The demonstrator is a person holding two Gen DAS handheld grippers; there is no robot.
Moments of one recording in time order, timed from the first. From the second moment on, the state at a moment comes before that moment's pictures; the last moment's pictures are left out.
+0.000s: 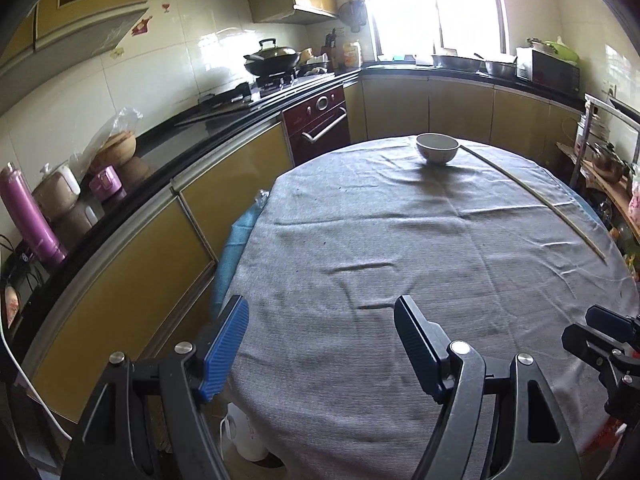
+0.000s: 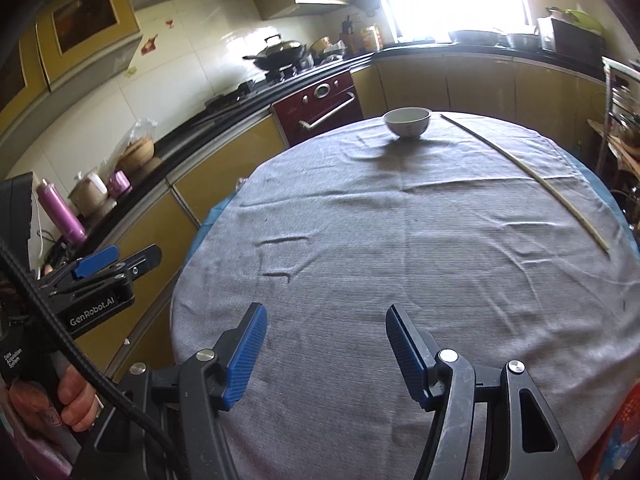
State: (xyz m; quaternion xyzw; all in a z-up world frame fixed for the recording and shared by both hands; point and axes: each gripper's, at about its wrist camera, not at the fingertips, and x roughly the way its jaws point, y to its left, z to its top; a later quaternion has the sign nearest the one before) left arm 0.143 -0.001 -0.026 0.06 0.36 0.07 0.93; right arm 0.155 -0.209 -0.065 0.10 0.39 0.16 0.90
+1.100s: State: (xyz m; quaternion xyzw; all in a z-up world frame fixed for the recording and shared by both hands) left arm 0.103 -0.114 0.004 0.15 0.32 0.00 0.93; right arm 0.103 -0.330 -0.067 0.21 0.34 0.11 0.91
